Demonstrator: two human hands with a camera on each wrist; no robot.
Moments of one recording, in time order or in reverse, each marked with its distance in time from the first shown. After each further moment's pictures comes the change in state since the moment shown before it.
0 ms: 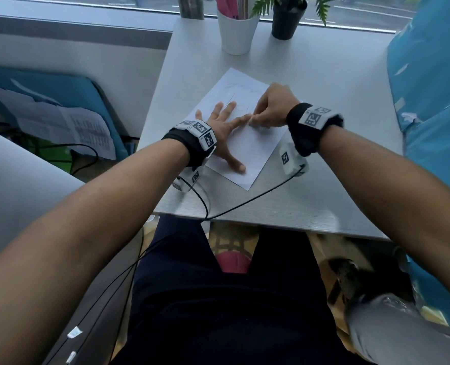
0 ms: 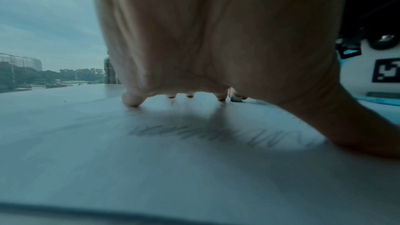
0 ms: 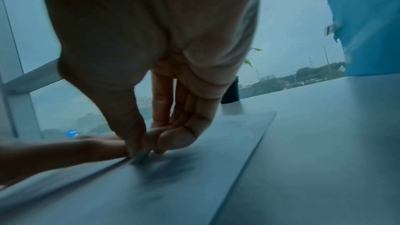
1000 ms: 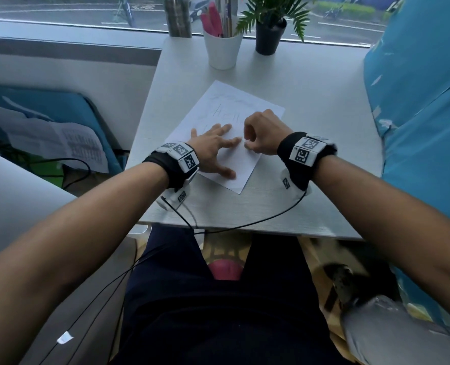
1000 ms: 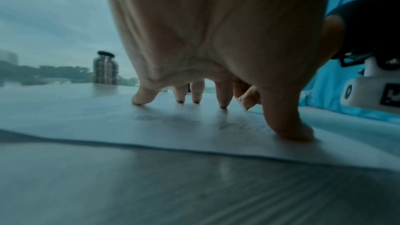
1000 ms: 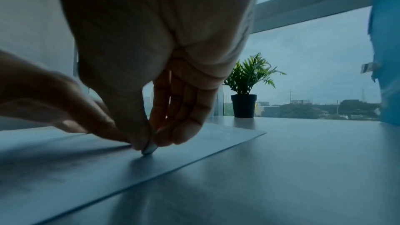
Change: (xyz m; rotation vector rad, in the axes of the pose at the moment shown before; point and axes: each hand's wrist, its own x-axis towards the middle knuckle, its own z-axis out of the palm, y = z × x) left_hand -0.018 0.009 0.006 0.010 0.060 0.132; right_hand -0.034 0.013 0.011 -0.151 0.007 -0.172
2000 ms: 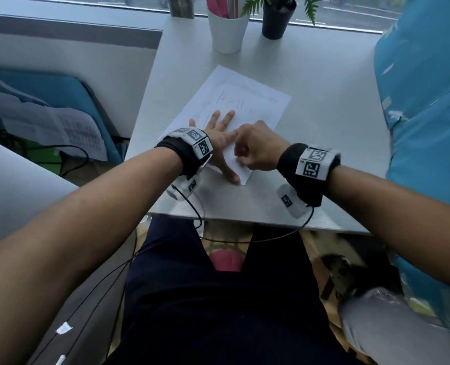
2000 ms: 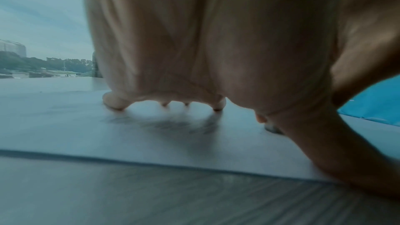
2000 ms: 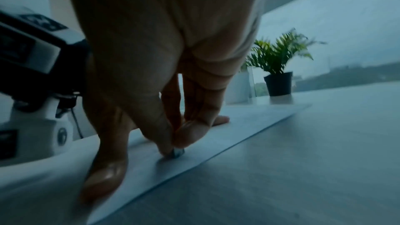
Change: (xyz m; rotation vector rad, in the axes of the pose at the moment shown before) left_hand 0.009 0.002 0.005 0.028 -0.183 -0.114; right_hand -0.028 -0.037 0.018 -0.007 -0.136 -0.084
